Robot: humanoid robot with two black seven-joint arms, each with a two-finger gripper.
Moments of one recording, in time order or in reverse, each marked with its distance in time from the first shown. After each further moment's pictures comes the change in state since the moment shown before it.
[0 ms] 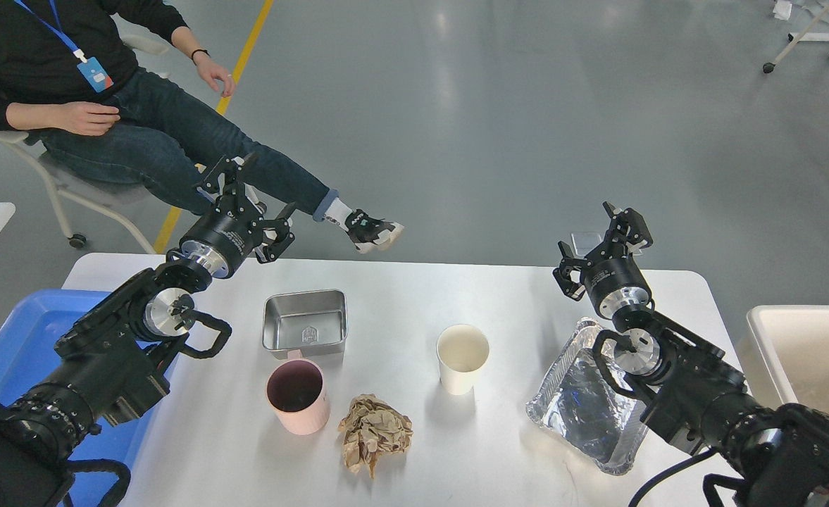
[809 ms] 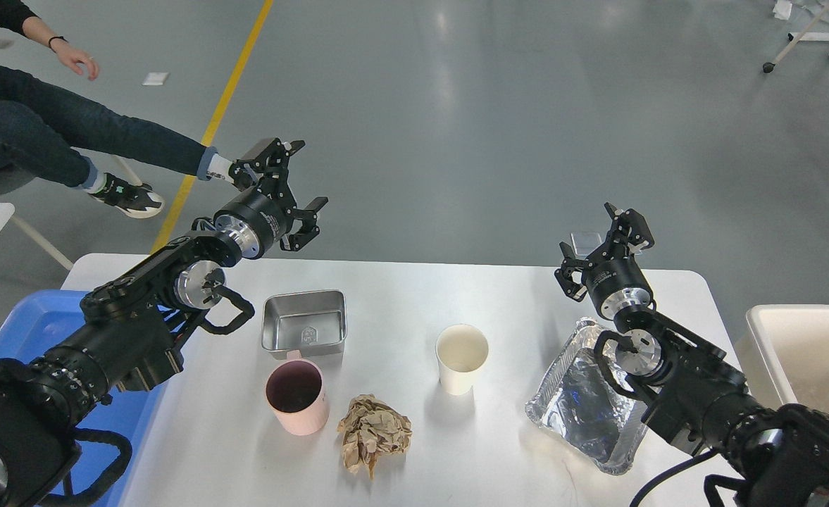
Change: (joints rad) left arm -0.133 0.023 0.298 -0.039 0.026 0.117 0.023; right arm -0.003 -0.009 -0.001 -0.004 0.000 0.000 0.000
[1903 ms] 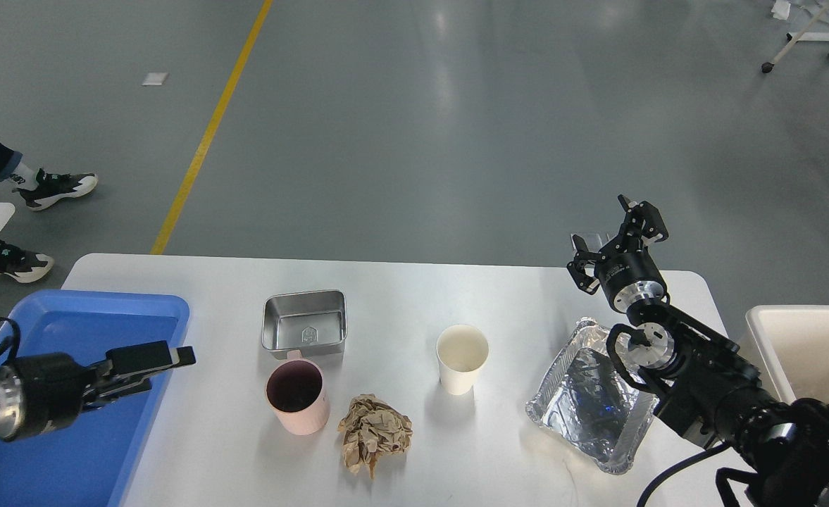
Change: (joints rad) left arm 0.064 1.136 0.655 -1.119 0.616 0.050 -0.009; right arm 0.015 -0.027 0.000 0.003 -0.002 0.002 -0.002
